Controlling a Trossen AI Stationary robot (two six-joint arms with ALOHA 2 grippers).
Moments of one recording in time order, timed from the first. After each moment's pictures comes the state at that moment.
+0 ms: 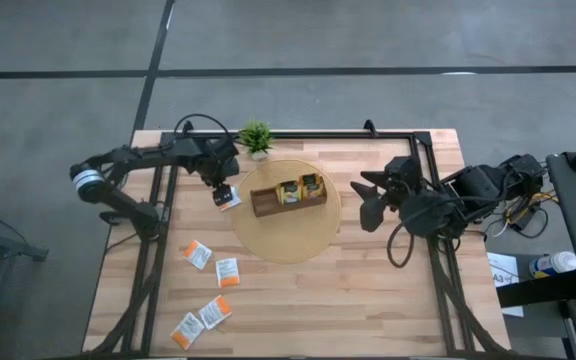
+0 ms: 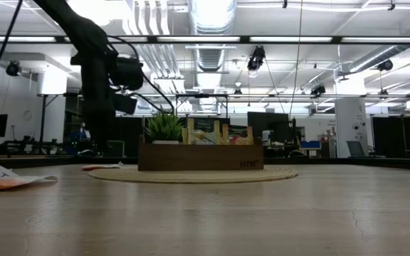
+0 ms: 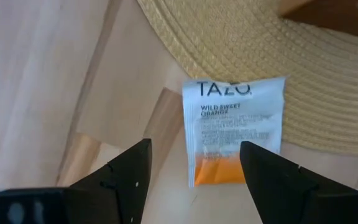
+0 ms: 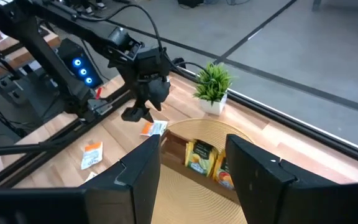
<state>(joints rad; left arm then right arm) 0.63 1.44 0.84 -0.75 0.04 0.21 0.44 1.38 1.76 -1.17 0.92 0.96</state>
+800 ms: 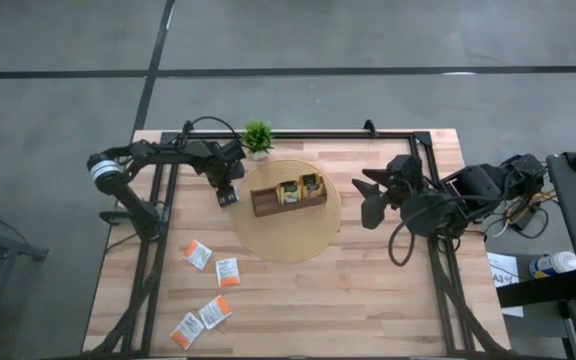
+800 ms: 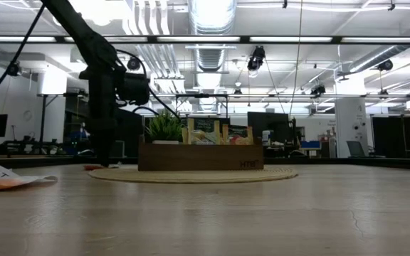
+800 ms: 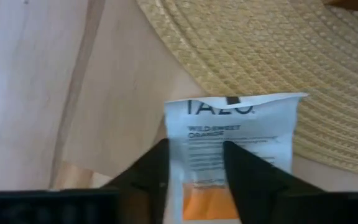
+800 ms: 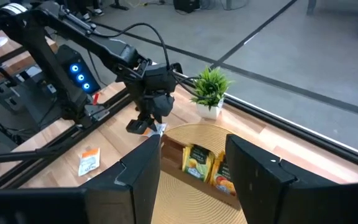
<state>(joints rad) 0.62 1.61 0.85 -0.67 0.04 0.24 0.44 1.37 1.75 -1.17 0.95 0.97</state>
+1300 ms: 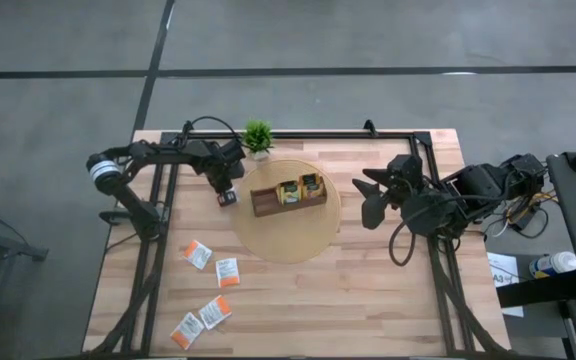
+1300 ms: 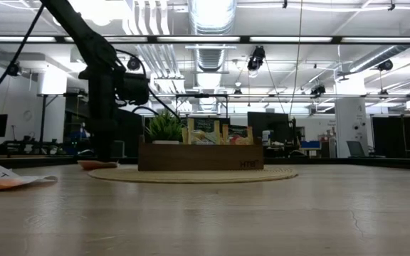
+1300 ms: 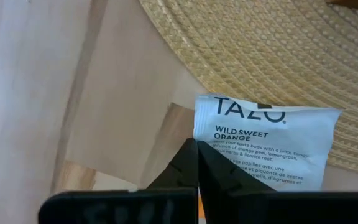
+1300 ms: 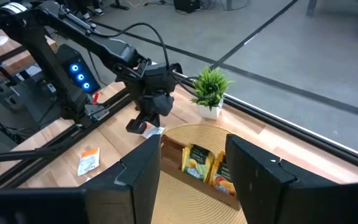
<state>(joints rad) 0.62 1.59 0.84 -0.68 0.03 0.24 0.44 1.37 1.75 -1.17 0.95 0.96</state>
